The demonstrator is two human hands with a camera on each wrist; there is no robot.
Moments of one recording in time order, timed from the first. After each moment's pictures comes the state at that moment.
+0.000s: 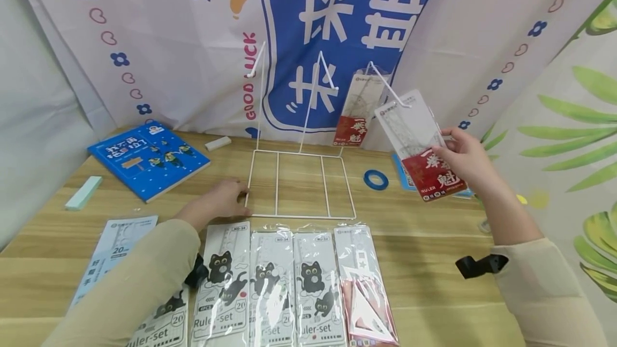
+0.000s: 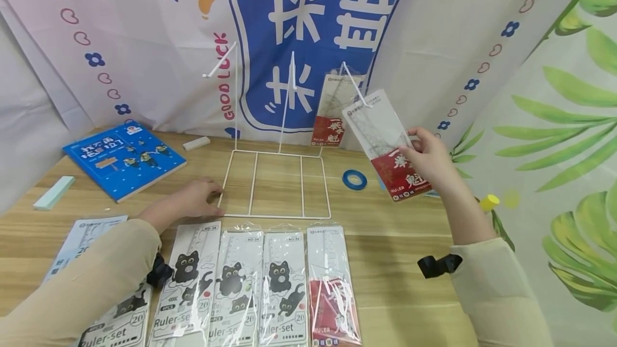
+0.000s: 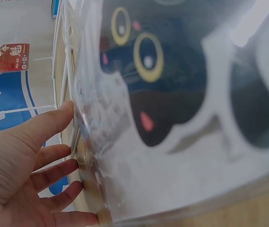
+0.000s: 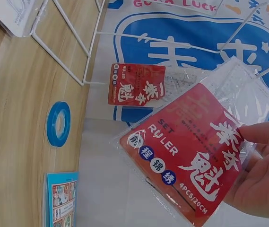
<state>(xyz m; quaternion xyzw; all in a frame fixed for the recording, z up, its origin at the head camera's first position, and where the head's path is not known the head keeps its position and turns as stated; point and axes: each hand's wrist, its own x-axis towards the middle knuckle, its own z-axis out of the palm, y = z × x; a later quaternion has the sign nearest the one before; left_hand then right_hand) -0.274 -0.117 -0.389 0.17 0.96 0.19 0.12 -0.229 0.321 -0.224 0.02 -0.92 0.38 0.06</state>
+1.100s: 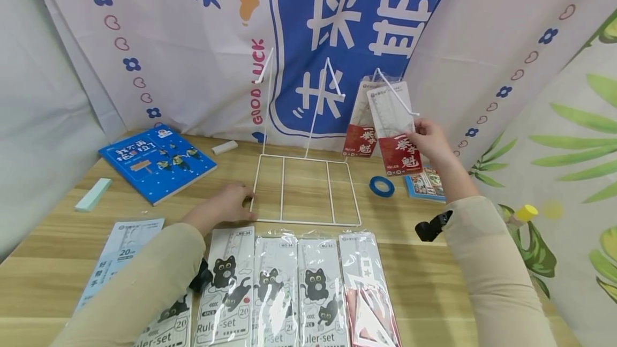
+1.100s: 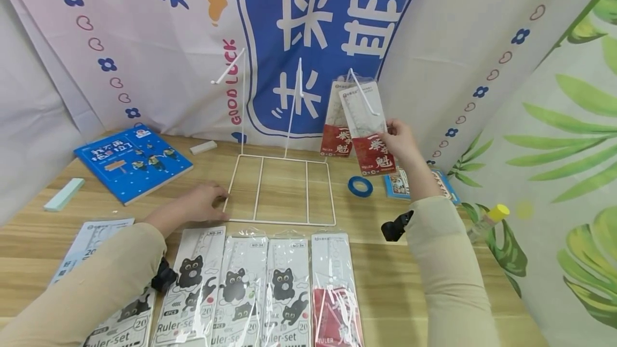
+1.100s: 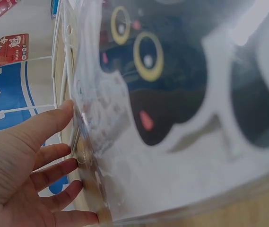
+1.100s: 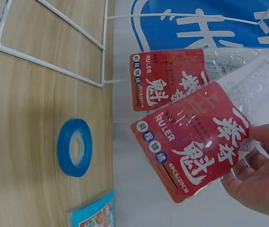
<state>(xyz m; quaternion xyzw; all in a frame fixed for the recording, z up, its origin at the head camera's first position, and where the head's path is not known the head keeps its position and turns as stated) -0.272 -0.117 -0.391 0.16 0.96 0.19 0.11 -0.319 0.294 -0.249 -0.01 -0.90 0.44 0.04</state>
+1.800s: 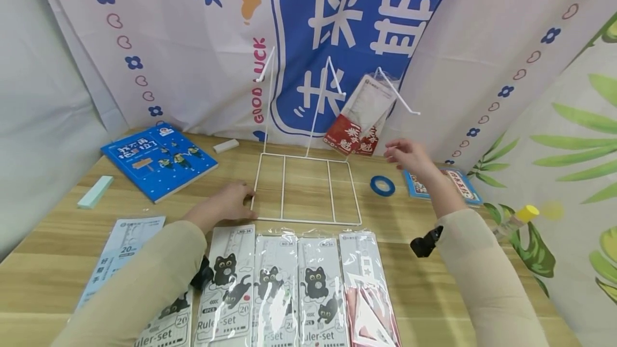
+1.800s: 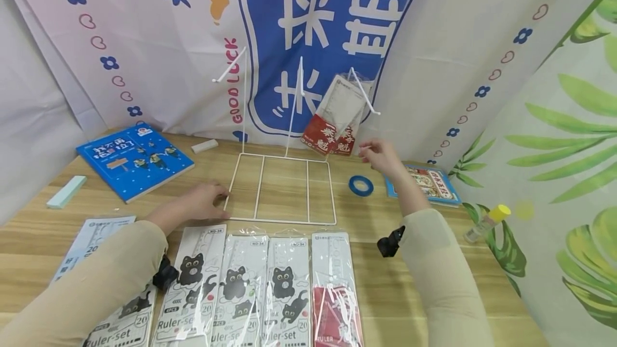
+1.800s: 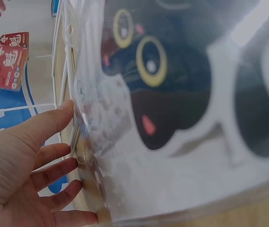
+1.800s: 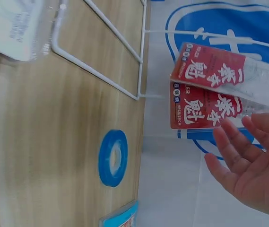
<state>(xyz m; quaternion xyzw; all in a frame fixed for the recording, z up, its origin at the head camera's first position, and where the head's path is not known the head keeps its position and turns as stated) -0.271 -0.116 -0.389 0.16 0.96 0.20 0.11 -0.317 0.284 -0.291 0.06 -0.91 0.41 -0.04</state>
